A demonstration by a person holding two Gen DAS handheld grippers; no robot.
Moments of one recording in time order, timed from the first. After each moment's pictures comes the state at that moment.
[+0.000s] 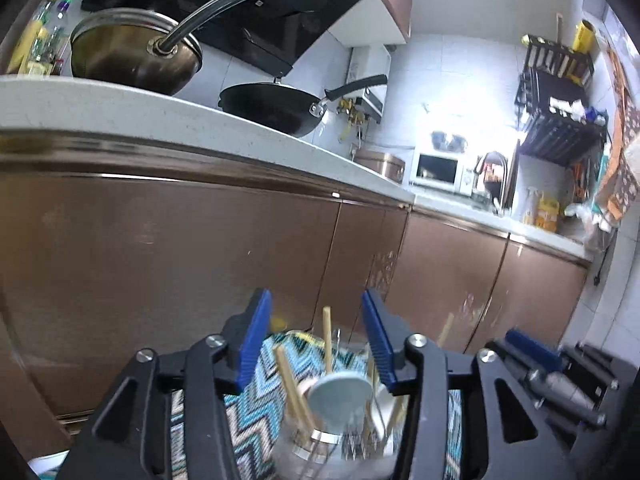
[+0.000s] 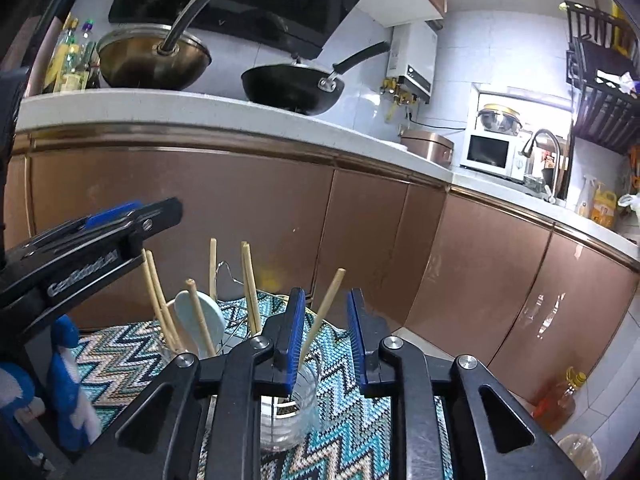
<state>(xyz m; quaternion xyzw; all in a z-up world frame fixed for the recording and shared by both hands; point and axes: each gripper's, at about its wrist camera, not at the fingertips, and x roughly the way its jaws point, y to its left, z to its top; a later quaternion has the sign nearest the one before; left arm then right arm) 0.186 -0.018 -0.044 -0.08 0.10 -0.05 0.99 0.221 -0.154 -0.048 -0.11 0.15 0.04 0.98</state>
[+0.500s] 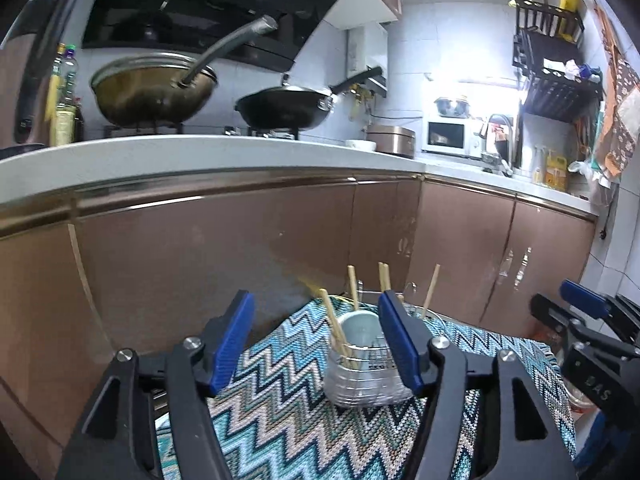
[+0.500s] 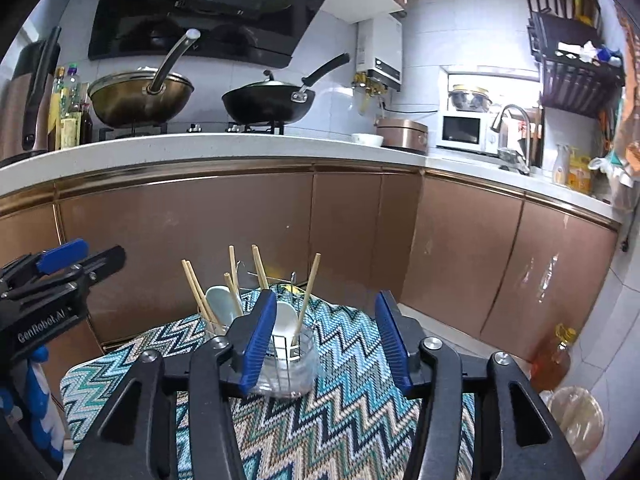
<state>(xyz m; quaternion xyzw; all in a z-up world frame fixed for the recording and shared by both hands) 0.081 -0.008 -0.013 -0.03 0.14 -0.01 0.99 0.132 -0.172 -0.009 -0.05 0.17 0.02 0.98</state>
